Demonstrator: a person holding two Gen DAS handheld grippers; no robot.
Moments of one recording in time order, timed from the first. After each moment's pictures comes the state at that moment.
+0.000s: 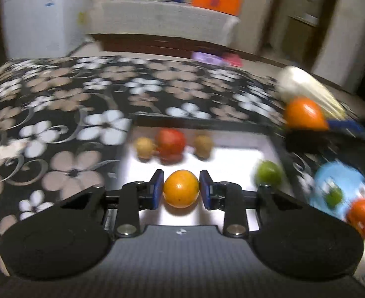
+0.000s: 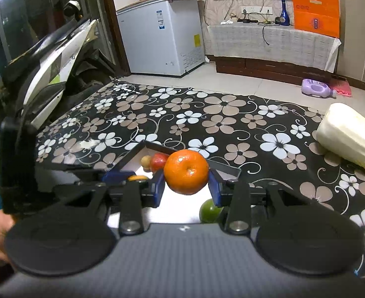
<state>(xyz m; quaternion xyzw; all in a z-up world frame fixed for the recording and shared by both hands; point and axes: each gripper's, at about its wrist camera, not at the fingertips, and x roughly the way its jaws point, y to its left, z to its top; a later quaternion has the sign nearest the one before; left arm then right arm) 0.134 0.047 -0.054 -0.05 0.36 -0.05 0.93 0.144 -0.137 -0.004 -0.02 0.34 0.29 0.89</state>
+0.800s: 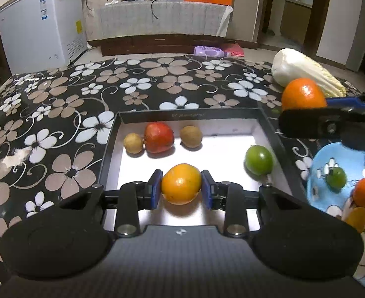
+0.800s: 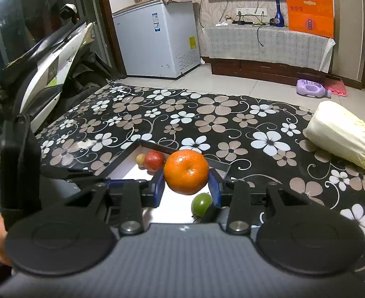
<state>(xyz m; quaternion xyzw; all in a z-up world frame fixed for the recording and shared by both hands) 0.128 0.020 -0.052 0.00 0.38 -0.02 0.93 0.134 -0.150 -0.001 -0.01 0.33 0.28 0.90</state>
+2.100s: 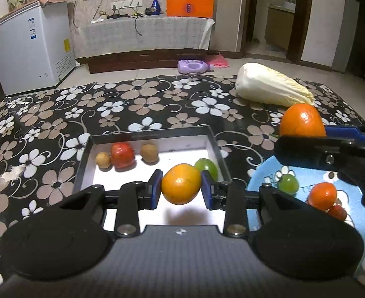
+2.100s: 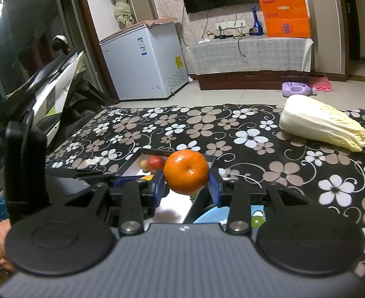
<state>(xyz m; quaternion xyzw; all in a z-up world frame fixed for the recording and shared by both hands) 0.098 -0.029 -0.015 0.01 0.35 -0.05 0.94 0.084 -0.196 0.016 0.05 0.30 0.25 0.92</state>
